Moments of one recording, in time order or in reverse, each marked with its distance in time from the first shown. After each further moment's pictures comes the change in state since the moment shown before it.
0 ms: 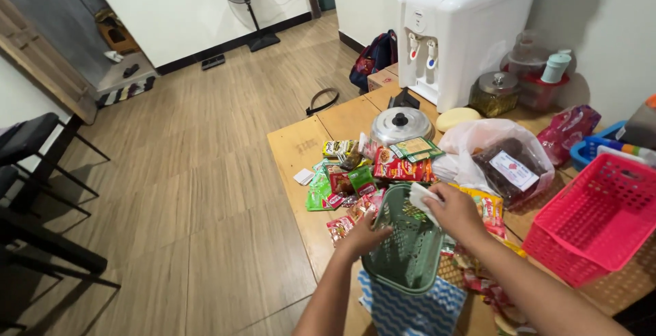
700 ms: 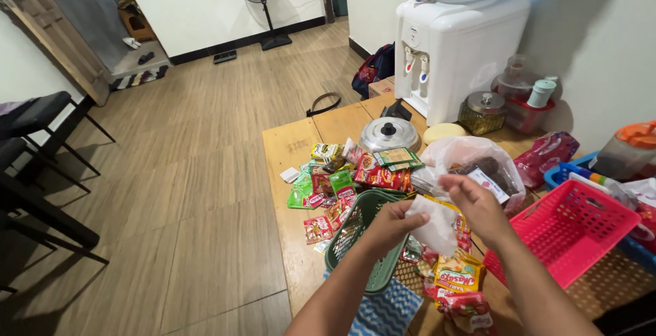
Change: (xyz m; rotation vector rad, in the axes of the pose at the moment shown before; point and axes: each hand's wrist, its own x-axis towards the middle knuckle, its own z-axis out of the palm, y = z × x) left_hand -0.016 0.160 0.083 -0.879 -0.296 0.408; right_hand 0.020 0.063 -0.114 0.546 -0.091 -0.020
